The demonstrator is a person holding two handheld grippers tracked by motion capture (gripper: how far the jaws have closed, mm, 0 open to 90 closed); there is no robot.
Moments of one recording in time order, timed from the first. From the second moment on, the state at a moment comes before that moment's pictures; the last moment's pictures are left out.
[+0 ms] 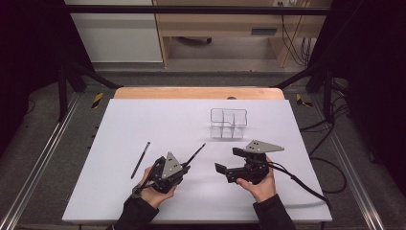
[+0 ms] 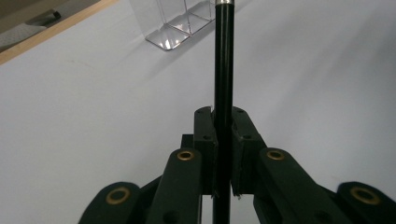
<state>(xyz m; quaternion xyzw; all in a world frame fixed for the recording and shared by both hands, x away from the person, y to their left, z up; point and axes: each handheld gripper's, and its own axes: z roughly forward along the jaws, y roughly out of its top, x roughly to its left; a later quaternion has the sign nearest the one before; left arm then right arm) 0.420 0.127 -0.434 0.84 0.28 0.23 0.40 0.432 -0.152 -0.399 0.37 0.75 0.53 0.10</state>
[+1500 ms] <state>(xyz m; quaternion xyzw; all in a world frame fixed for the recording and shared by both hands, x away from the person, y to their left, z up) 0.424 0.100 -0.430 0.78 0.35 0.18 0.49 0.450 -0.119 -0.398 0.41 0.70 0.58 0.08</state>
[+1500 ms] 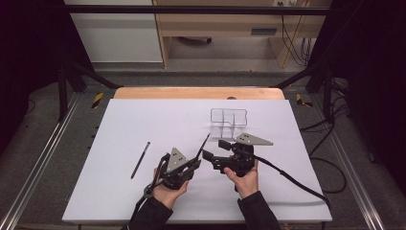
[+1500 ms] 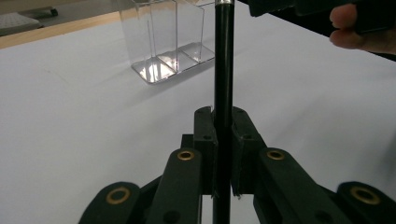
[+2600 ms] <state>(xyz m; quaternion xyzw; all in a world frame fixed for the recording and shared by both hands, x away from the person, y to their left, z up) 0.419 0.078 -0.435 0.77 0.36 0.17 0.50 0.452 -0.114 -0.403 0.42 0.68 0.59 0.05</state>
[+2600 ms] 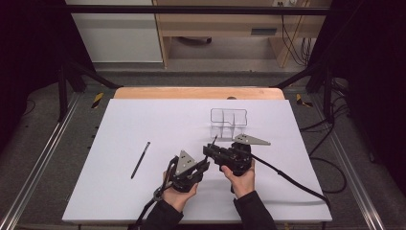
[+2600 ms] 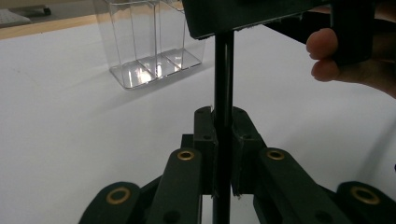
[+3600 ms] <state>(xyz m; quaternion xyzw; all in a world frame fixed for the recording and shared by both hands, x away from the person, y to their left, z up) 0.415 0.078 -0.429 0.78 0.33 0.20 0.49 0.447 -0.118 -0.397 0.39 0.69 0.61 0.05</state>
